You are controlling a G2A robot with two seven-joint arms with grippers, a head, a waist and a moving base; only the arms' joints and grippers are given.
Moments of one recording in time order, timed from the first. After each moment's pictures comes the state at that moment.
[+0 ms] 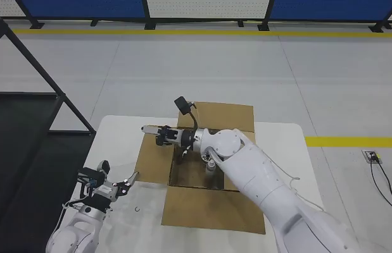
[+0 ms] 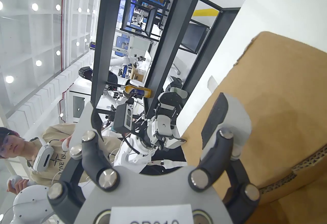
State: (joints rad) left arm 1.38 -1.15 -1.59 -1.65 1.24 -0.29 0.09; right arm -0.13 -1.69 0.63 -0.45 0.41 -0.51 0.75
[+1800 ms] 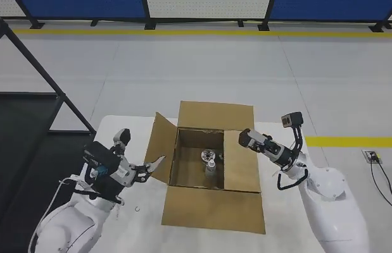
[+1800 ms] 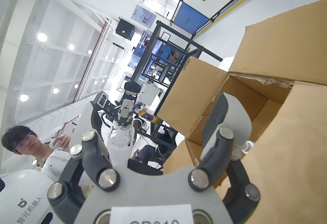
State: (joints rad) left arm 1.23 -1.15 -1.49 -2.08 1.19 -0.38 -0.22; right arm -0.86 -1.27 1.47 -1.39 0.22 -0.42 0.90
